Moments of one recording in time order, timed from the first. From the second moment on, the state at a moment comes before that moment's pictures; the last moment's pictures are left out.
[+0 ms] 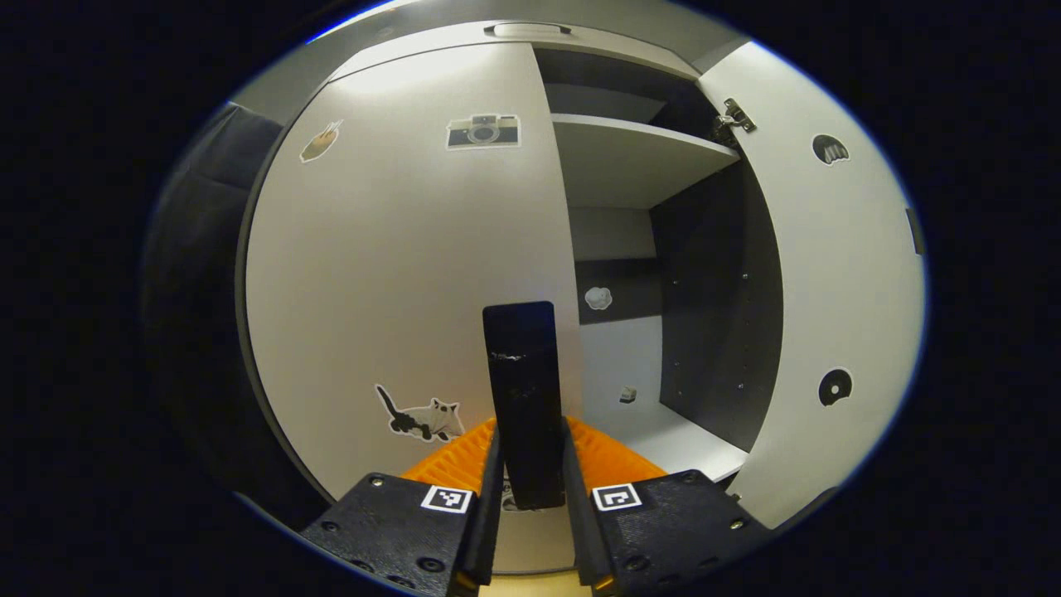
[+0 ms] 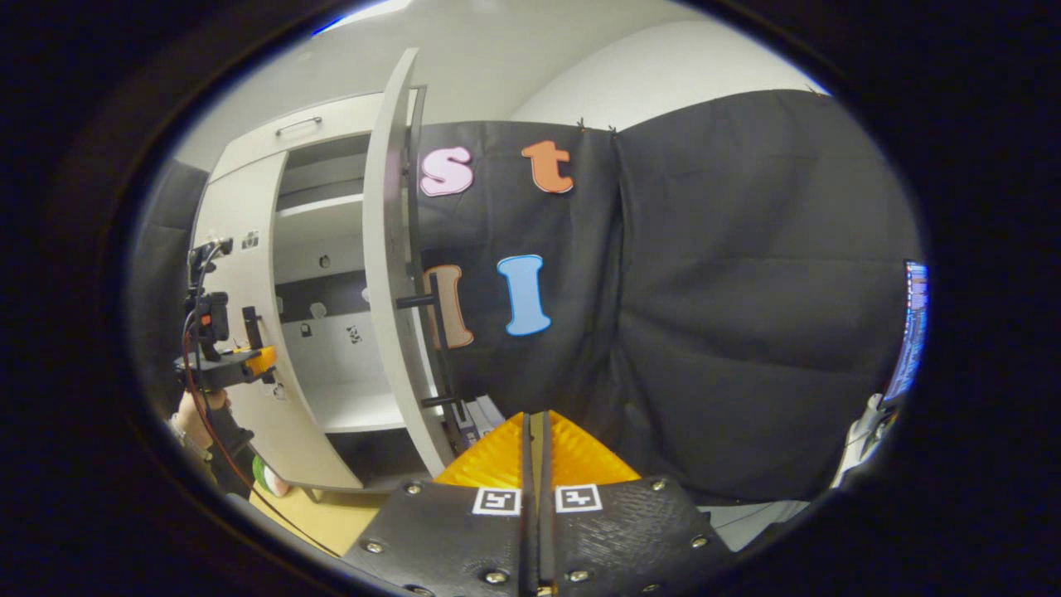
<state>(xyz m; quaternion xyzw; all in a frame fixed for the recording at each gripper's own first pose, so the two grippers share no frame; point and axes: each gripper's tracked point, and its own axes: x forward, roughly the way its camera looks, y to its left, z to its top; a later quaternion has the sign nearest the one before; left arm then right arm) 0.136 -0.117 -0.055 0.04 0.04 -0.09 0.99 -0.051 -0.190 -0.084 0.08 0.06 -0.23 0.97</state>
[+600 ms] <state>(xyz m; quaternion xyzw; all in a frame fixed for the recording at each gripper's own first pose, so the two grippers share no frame) 0.122 -0.115 -0.056 0.02 0.05 -0.12 0.99 -0.055 -0.176 -0.084 0.09 0.06 -0.22 0.97</state>
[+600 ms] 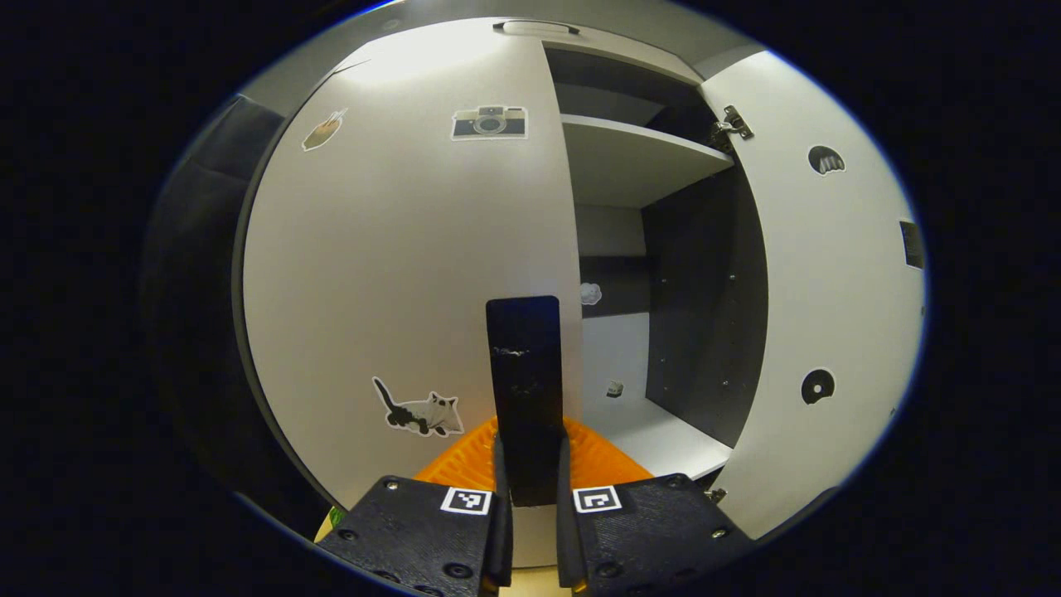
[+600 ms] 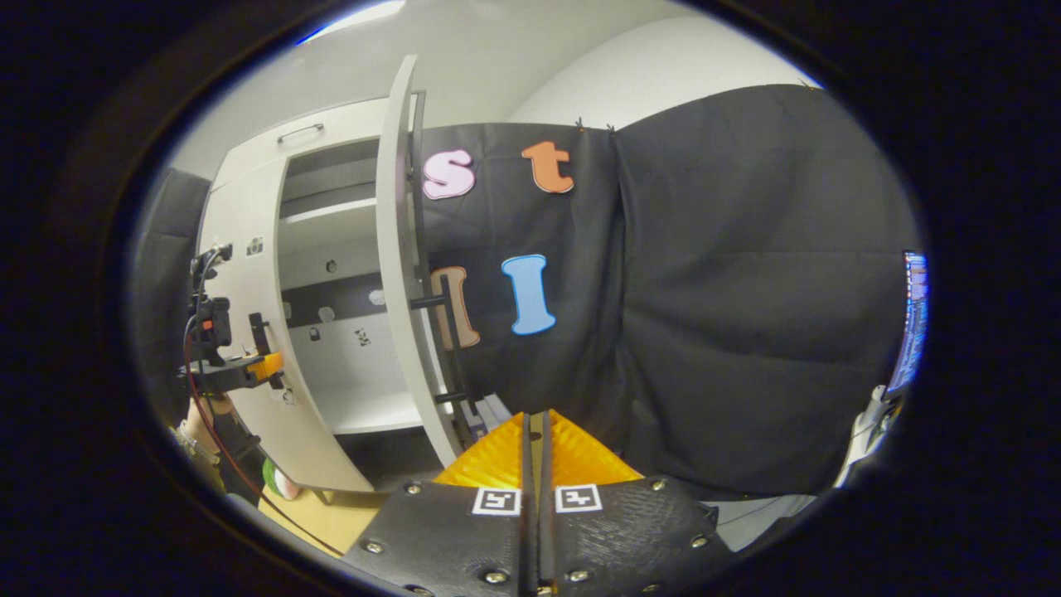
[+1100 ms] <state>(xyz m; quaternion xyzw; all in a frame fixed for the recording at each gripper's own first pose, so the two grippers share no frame) 0.078 -0.100 -0.051 0.02 0.04 -0.16 0.99 -0.040 -0.144 -0.085 0.09 0.07 -0.17 0.98</state>
